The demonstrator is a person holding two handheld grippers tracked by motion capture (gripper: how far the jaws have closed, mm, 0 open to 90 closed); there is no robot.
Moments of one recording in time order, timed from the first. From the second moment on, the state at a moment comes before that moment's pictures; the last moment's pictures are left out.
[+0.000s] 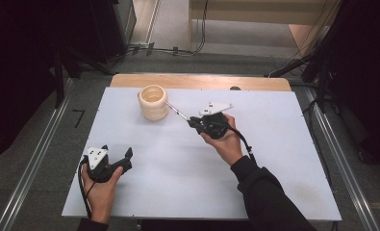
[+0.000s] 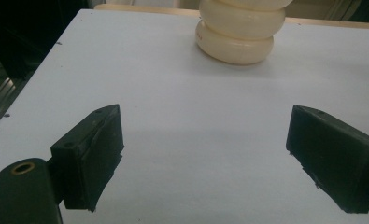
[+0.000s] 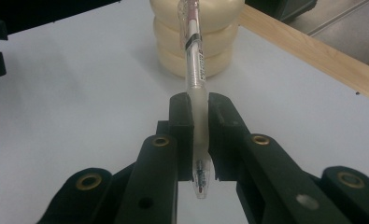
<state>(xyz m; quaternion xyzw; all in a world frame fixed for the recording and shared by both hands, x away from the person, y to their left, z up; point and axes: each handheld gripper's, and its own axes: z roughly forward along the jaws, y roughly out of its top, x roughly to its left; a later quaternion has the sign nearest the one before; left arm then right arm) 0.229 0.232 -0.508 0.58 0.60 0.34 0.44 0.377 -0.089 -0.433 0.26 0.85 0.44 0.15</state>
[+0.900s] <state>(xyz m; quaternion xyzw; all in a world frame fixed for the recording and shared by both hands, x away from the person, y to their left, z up) 0.230 0.232 -0.510 0.59 0.59 0.33 0.44 0.425 -0.035 -0.415 0.26 0.86 0.42 0.15</state>
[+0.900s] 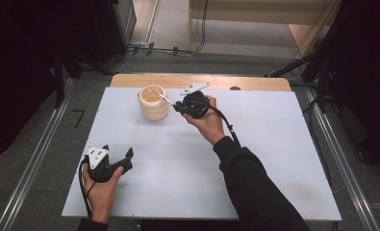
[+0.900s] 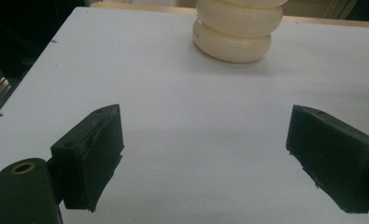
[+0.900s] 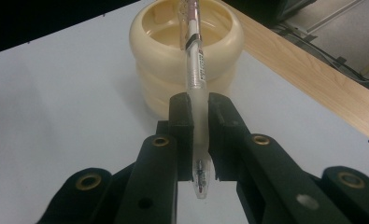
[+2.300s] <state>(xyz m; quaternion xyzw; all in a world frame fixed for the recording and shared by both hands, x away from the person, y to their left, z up) 0.231 0.232 -0.510 0.59 0.59 0.33 0.44 0.447 -0.004 -0.387 0.25 0.88 0.38 0.16</state>
